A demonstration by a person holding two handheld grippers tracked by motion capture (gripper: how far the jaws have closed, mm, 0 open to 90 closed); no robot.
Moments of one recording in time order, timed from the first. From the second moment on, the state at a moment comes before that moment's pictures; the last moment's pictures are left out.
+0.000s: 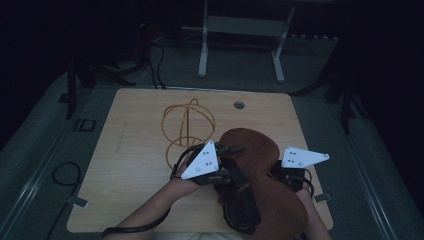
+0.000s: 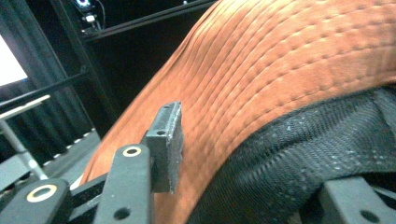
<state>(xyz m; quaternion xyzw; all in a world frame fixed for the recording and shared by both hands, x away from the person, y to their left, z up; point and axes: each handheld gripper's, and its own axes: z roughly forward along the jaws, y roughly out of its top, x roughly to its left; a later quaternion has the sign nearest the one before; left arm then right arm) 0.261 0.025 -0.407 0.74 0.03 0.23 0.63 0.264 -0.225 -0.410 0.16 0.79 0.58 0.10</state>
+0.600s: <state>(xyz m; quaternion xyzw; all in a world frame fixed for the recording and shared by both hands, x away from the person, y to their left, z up) 0.253 0.071 -0.395 0.73 0.08 0.27 0.63 0.264 -0.280 -0.380 0.22 0.74 0.61 0.18</state>
